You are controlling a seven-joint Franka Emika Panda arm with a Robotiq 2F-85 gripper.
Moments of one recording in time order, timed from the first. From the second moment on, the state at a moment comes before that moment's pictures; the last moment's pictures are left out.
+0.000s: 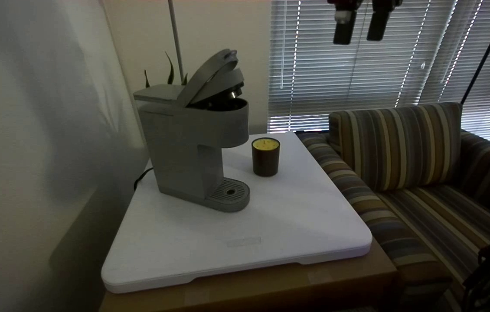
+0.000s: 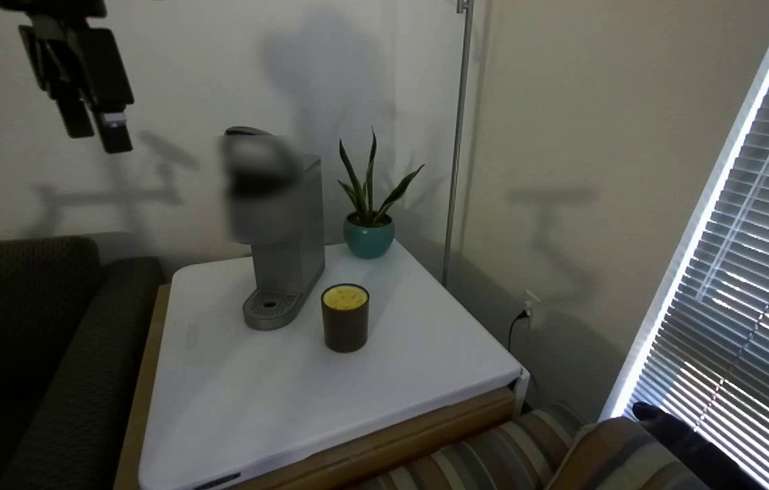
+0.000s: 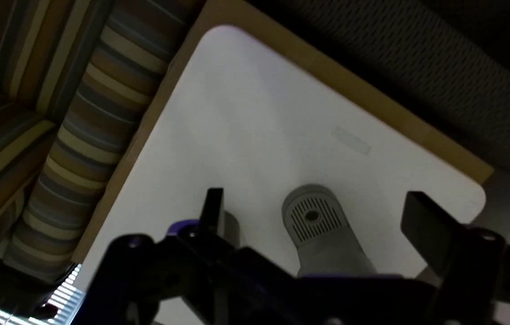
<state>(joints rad) 0.09 -0.19 0.11 -2.22 0.03 2.08 0.21</state>
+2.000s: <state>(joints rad) 0.11 0.05 0.11 -2.09 -0.06 2.77 0.79</state>
